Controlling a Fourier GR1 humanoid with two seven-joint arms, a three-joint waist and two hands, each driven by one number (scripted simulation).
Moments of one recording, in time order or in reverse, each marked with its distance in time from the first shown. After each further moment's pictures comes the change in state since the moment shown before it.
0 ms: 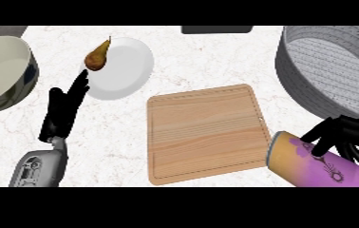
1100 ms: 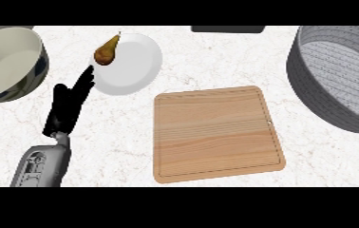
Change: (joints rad) left arm -0.036 -0.001 -0.014 0.012 0.002 -0.026 -0.004; right arm -0.665 -0.538 -0.159 0.460 -0.147 0.070 0.400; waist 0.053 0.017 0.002
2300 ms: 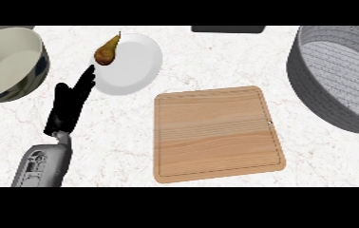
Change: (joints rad) left arm -0.006 -0.005 0.001 0.004 -0.002 -0.004 0.002; right arm -0.146 -0.055 0.185 1.033 0.565 -0.302 -0.985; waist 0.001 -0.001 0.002
